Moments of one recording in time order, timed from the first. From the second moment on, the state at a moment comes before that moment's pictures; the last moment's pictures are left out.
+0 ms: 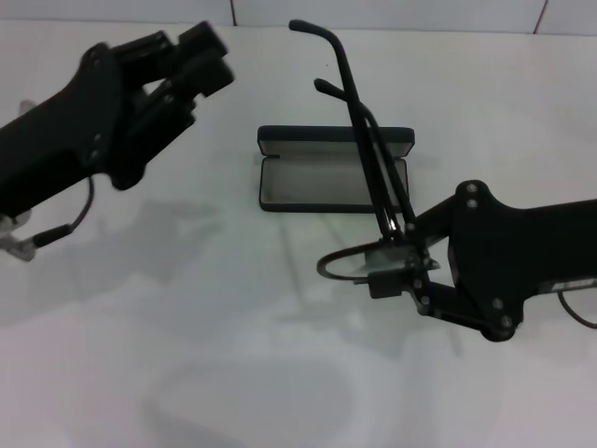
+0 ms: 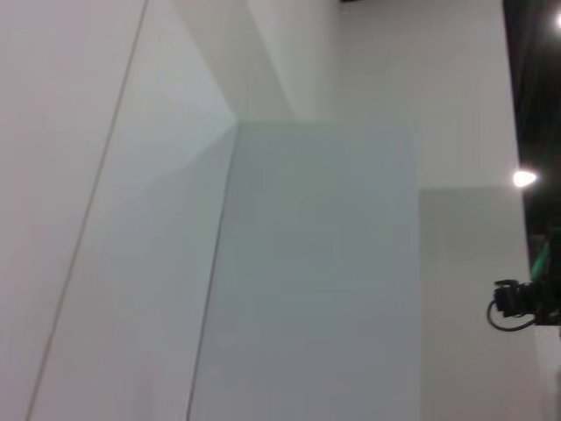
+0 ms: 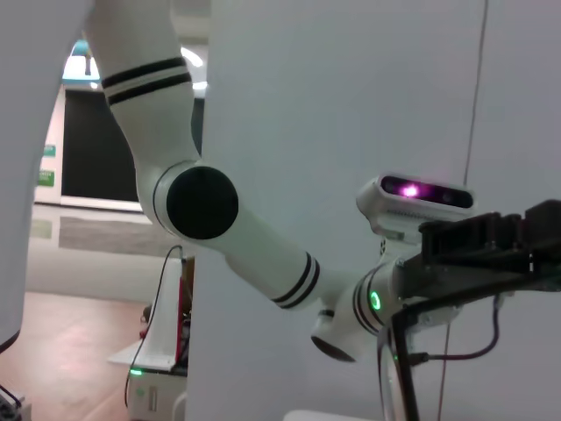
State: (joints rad) left arm -0.43 -2.09 0.77 0.54 1.34 2.01 -1.20; right arm 0.37 2.02 -1.38 -1.10 -1.41 -1.71 1.28
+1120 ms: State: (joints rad) left arm -0.52 -2.09 0.94 0.49 1.36 2.01 -1.13; right arm 0.51 2.03 -1.39 -0.92 -1.40 -1.76 1.24
